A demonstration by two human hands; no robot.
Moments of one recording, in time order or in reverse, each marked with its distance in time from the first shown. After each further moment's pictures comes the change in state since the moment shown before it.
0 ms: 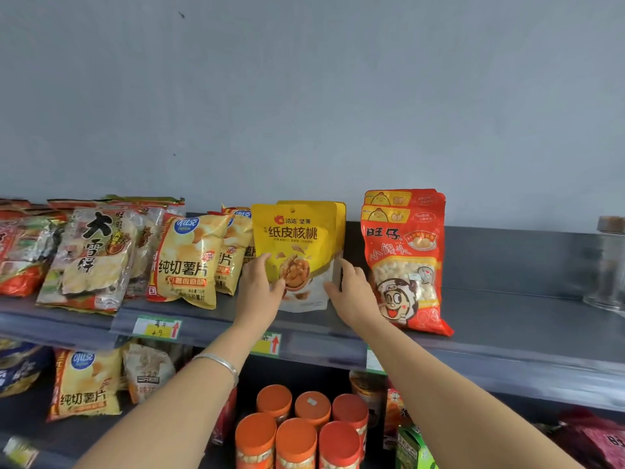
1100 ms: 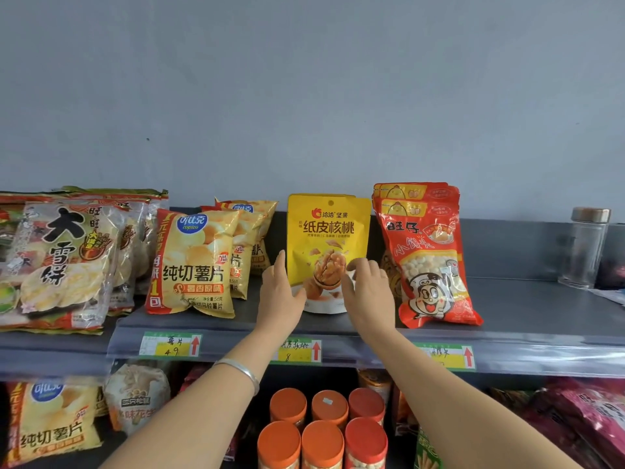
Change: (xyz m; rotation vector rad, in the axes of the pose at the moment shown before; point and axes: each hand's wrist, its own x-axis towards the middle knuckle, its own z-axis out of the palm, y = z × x) left_hand 0.025 -0.044 -0.006 -0.134 -0.227 0.022; right_hand 0.006 -0.030 0.056 -0.296 0.377 0.047
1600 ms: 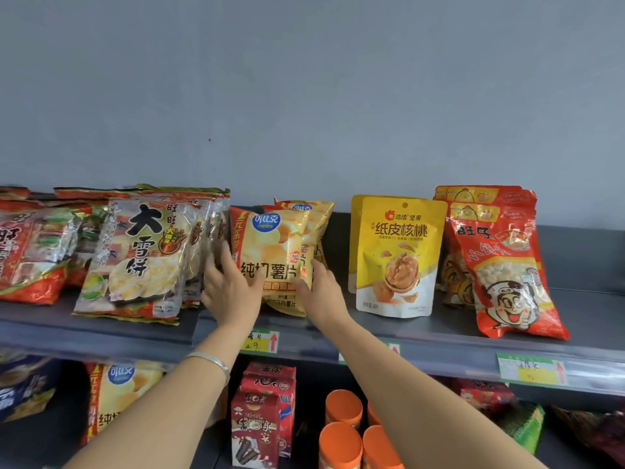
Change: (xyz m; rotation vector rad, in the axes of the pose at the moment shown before) left_hand 0.019 -0.106 -0.125 0.274 0.401 -0.241; right_hand -0.009 -0.149 0.096 0.385 -0.368 0.069
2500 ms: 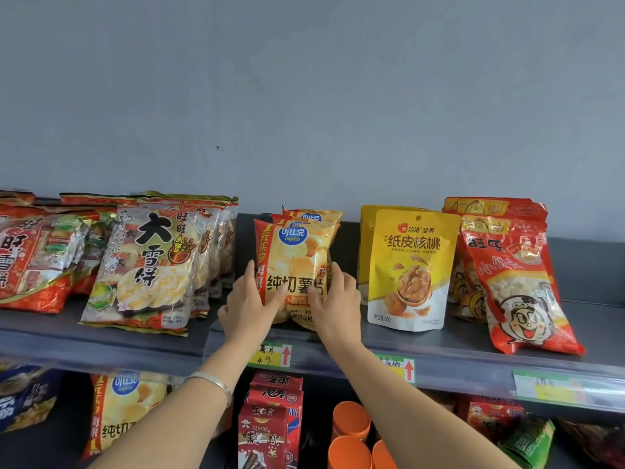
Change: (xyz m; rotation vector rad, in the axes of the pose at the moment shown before) left_hand 0.004 -0.012 -0.001 0.023 -0.222 0.081; right_hand -0.007 -0.001 0.009 -0.103 0.235 0.003
